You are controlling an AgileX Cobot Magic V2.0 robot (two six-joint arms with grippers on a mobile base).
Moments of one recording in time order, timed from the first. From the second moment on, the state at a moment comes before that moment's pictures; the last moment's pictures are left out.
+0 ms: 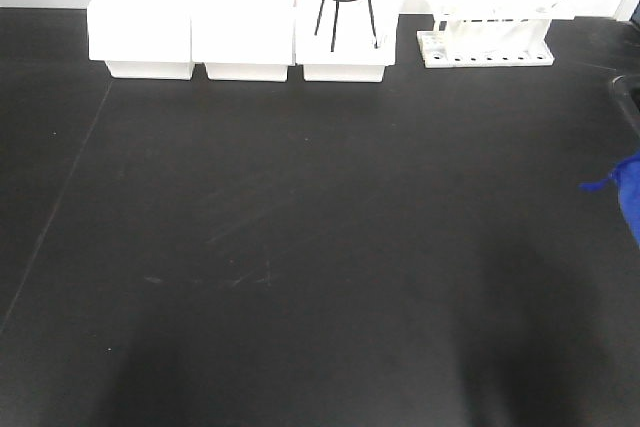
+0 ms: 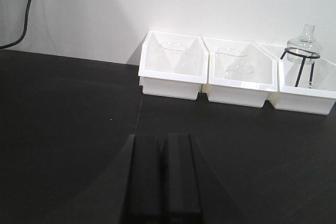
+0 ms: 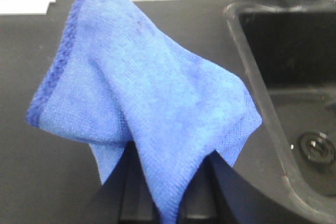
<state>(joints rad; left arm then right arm) 0.01 -0.01 0.03 0.06 0.13 -0.18 -0.08 0.48 -0.50 -0.09 0.63 0.06</state>
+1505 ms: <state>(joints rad) 0.01 -0.01 0.03 0.06 0.13 -0.18 -0.08 0.41 -0.49 -0.08 0.64 0.06</state>
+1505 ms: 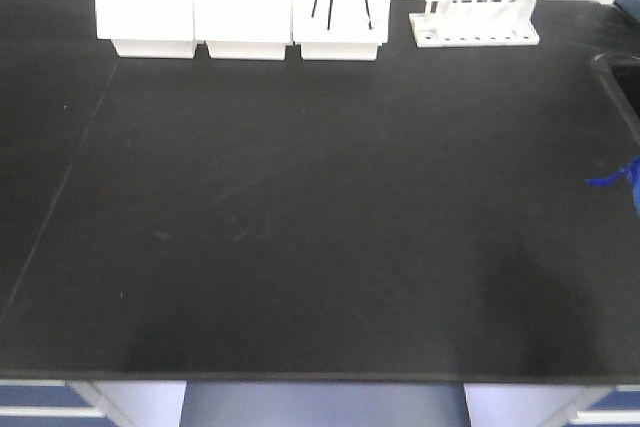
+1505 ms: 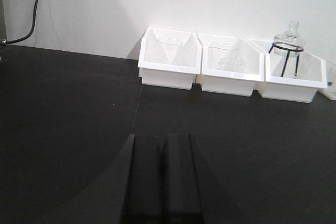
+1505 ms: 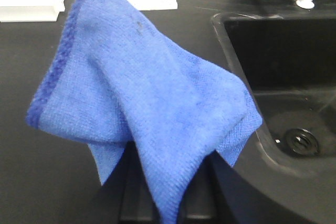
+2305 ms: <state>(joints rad) 0.01 -0.01 0.03 0.06 0.13 -0.18 -0.08 0.41 -0.49 -0.08 0.64 0.06</state>
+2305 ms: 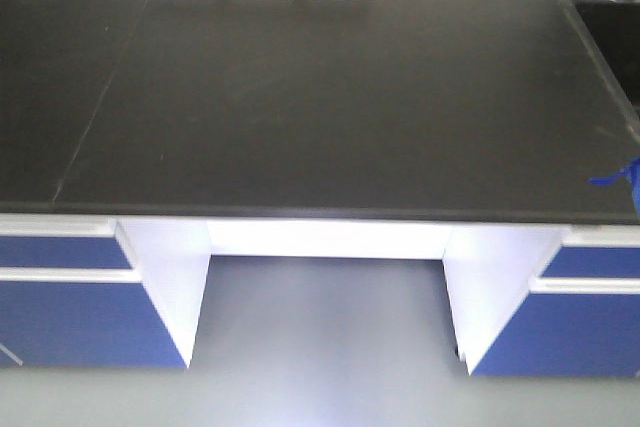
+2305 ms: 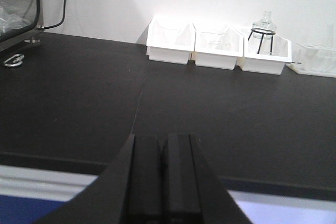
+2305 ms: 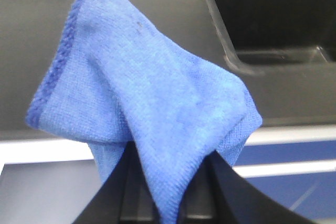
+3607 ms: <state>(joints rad) 0.01 -0.01 0.03 0.06 0.13 -0.18 -0.08 0.41 -0.49 -0.08 0.64 0.06</state>
